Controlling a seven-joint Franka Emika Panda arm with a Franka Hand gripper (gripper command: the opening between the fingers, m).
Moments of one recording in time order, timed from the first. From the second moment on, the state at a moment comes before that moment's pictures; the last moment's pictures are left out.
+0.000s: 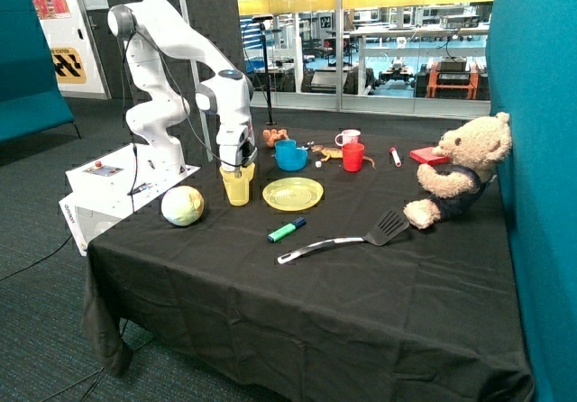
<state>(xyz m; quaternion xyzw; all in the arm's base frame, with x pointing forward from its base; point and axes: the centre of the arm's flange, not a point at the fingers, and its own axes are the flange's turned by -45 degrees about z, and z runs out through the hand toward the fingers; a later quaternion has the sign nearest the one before) 0.456 -0.147 0.347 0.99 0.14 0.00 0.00</state>
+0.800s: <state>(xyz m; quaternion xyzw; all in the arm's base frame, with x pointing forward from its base) 0.455 -0.147 0.333 0.99 0.14 0.00 0.00</state>
